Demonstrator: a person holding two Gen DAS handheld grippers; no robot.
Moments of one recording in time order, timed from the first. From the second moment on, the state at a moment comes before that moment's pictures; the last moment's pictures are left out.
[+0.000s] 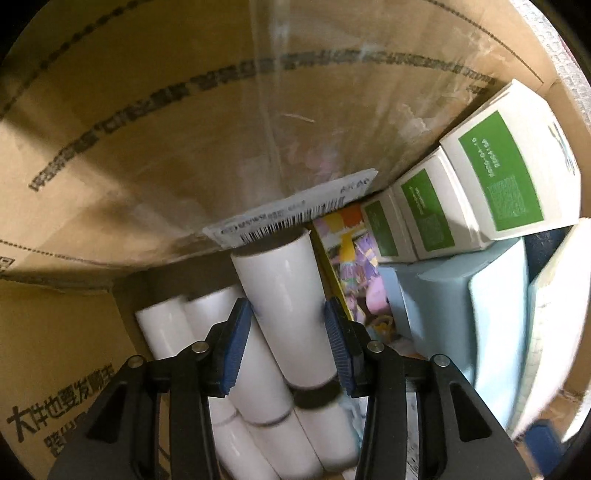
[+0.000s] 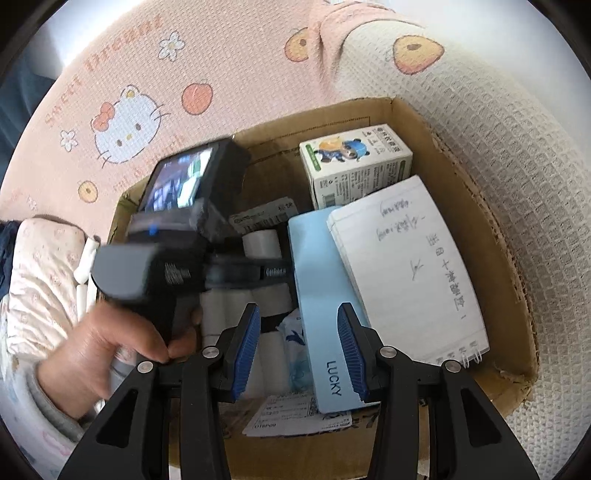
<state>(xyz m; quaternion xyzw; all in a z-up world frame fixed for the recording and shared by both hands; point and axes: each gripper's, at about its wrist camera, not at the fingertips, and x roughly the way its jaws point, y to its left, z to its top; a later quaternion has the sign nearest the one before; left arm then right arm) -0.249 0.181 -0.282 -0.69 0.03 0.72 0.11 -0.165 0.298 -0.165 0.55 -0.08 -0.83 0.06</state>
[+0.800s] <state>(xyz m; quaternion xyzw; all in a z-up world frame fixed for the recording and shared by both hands) -0.179 0.144 -0.169 -0.64 0.06 0.75 0.15 -0.143 0.292 -0.155 0.56 -0.03 -0.82 0.00</state>
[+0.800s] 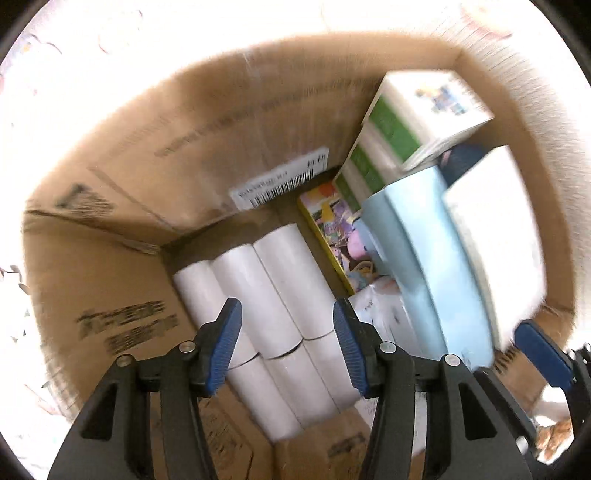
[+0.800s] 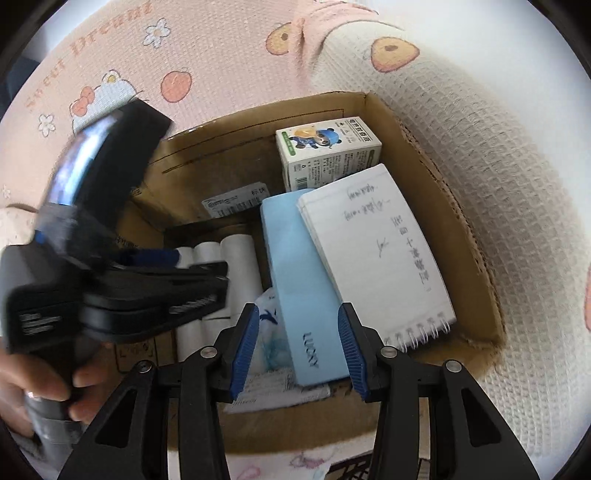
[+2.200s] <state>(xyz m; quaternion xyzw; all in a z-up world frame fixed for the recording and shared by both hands) -0.085 -0.123 -0.240 -0.43 -0.09 0.89 0.13 -0.017 0.081 -0.102 0.35 0.18 -0.92 0.08</state>
